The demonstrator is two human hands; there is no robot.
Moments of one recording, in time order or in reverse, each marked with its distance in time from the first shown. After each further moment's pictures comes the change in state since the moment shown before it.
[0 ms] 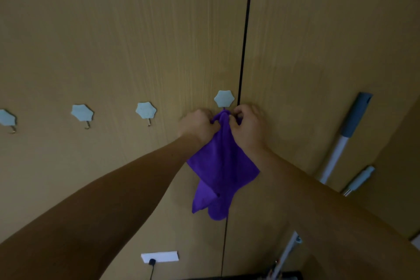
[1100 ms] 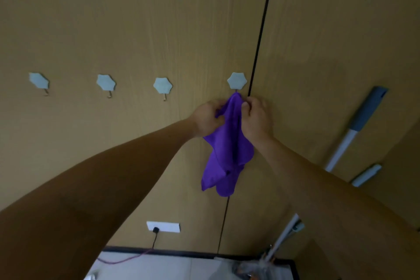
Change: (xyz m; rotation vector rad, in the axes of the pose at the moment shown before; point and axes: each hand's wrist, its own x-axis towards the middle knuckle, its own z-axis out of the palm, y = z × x) left_hand -0.038 -0.007 -0.013 -0.318 -0.247 0.146; right_hand -0.025 -0.015 -0.019 0.043 -0.210 0.109
